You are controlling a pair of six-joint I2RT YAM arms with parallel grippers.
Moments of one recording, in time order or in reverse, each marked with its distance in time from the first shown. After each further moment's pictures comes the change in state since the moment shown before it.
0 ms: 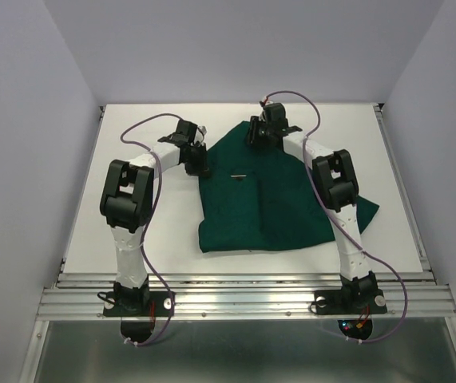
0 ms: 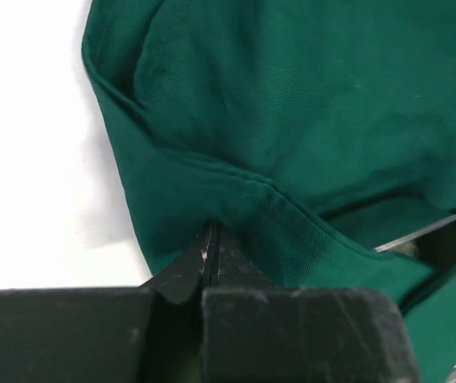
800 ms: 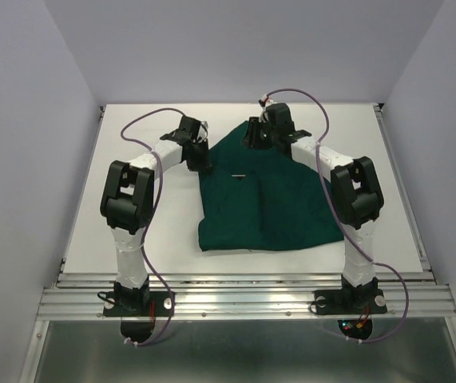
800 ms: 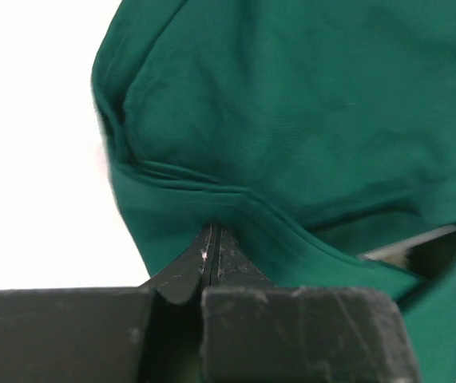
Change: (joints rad) left arm -0.030 0.022 0.036 -0.005 -0.073 -0.022; right arm 0.049 -0.376 -0.355 0.071 -0.032 -0.006
